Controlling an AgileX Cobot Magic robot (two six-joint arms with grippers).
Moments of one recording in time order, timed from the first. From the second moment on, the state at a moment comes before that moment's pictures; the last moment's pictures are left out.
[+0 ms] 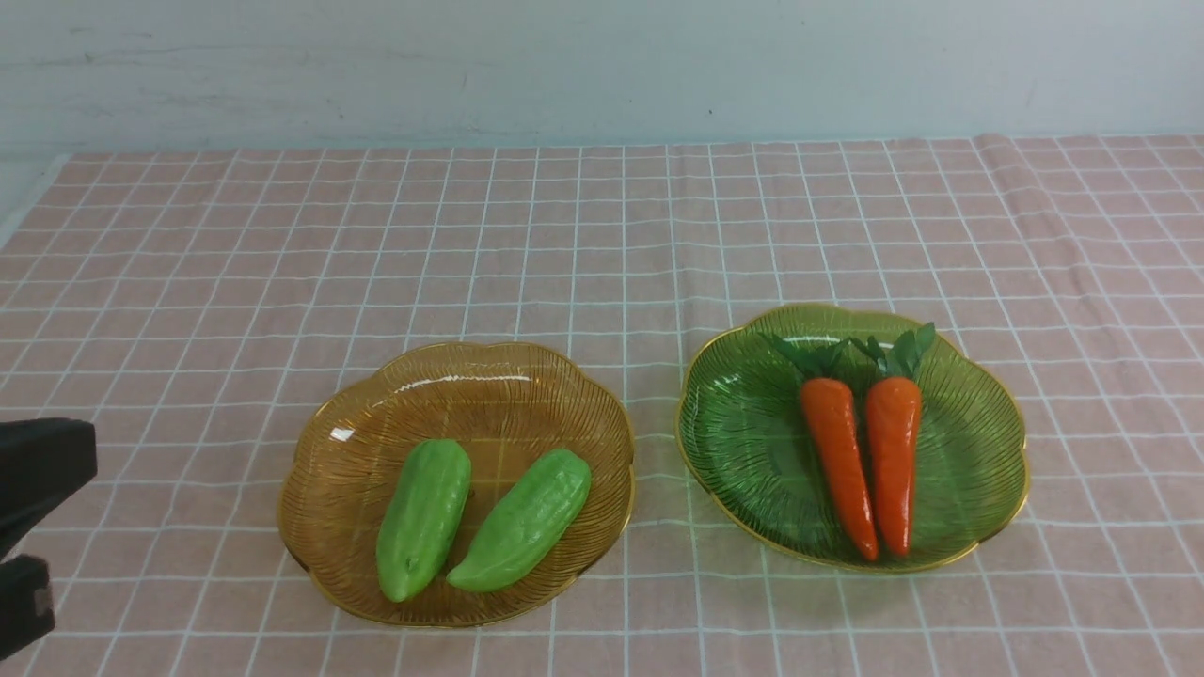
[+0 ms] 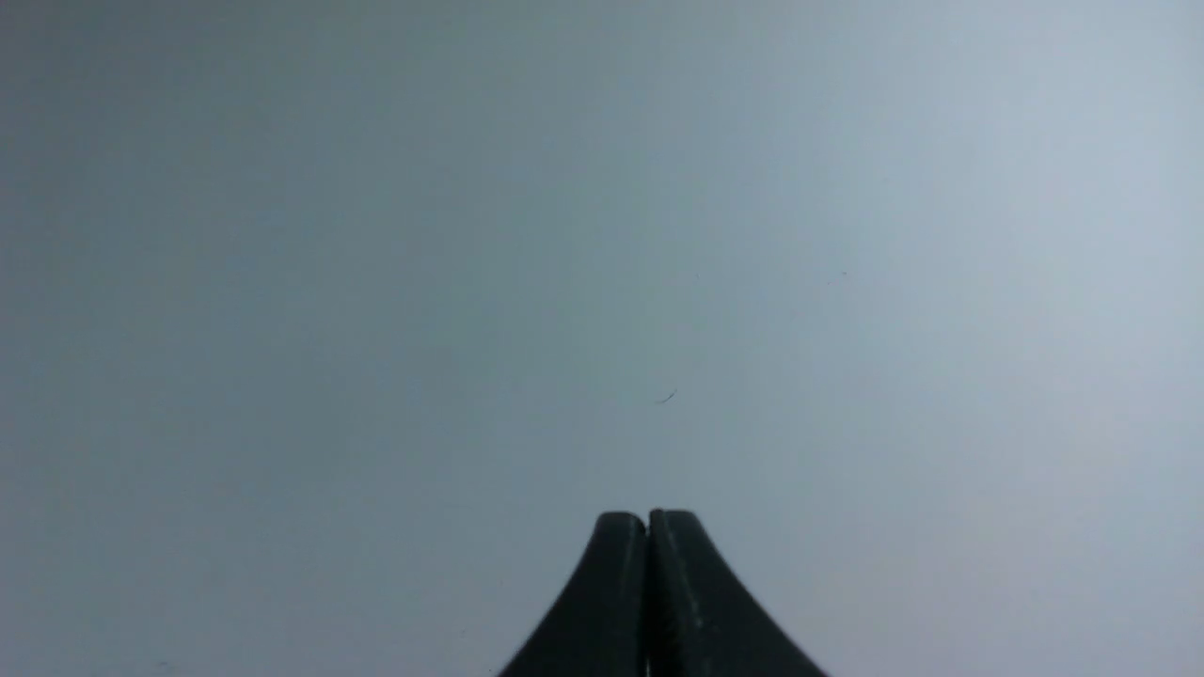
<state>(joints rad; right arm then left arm) 0.21 -0.01 -0.24 0.18 -0.10 0.01 -0.46 0.56 -0.78 0.11 0.79 -0.27</state>
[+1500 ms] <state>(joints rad) 0.21 -0.01 -0.23 0.18 -0.11 0.01 -0.09 -0.01 -0.01 0.04 0.46 0.05</state>
